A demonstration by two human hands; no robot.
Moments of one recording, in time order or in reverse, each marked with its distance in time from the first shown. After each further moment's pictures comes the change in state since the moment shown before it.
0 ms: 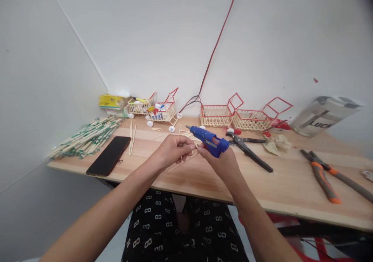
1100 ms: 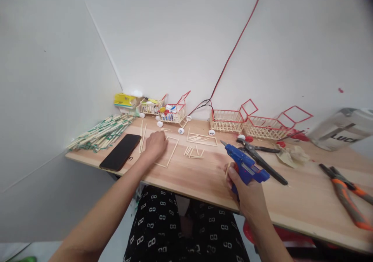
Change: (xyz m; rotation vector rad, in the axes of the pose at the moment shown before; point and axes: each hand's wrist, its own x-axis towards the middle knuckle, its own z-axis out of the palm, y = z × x) left_hand 0.020 -0.062 -0.084 1.094 0.530 -0.193; right_hand -0.047 0.051 -0.016 0.307 0.108 0.209
